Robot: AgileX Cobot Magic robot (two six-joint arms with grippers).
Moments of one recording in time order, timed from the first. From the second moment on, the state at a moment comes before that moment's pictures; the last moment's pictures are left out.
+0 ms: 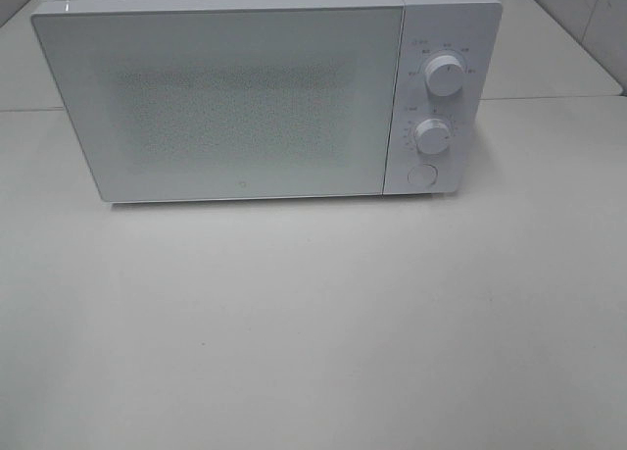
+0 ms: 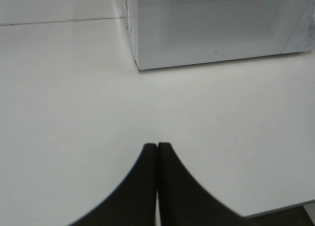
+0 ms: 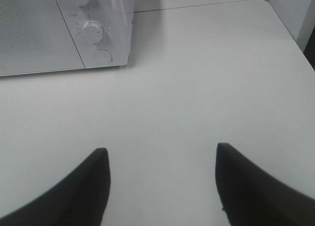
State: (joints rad) left arm -0.17 0.00 -0.50 -0.08 1.04 0.01; right arm 0.03 0.00 -0.50 0.00 1.01 0.05
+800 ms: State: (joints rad) left arm -0.17 0.00 -0.50 -0.08 1.04 0.01; right arm 0.03 0.46 -0.52 0.00 0.61 0.05
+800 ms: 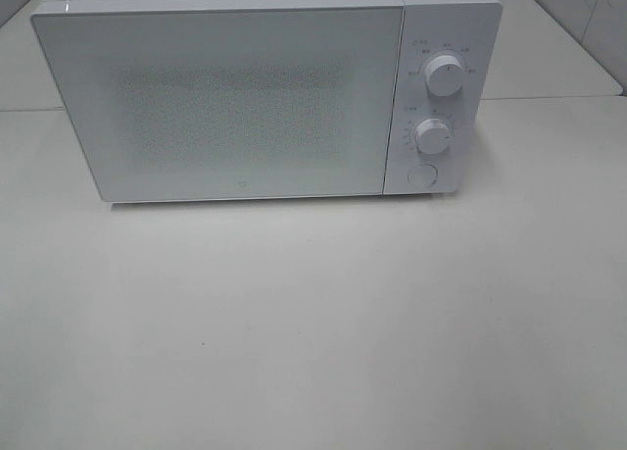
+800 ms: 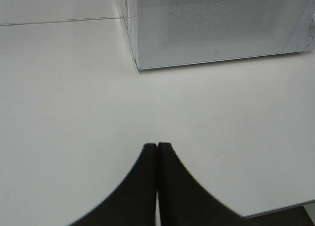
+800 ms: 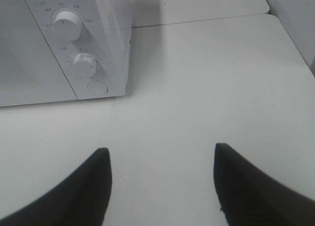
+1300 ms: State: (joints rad) left arm -0.17 0.00 -0.50 -0.08 1.04 0.02; right arm 0.03 1.01 -0.51 0.00 0.02 0.05
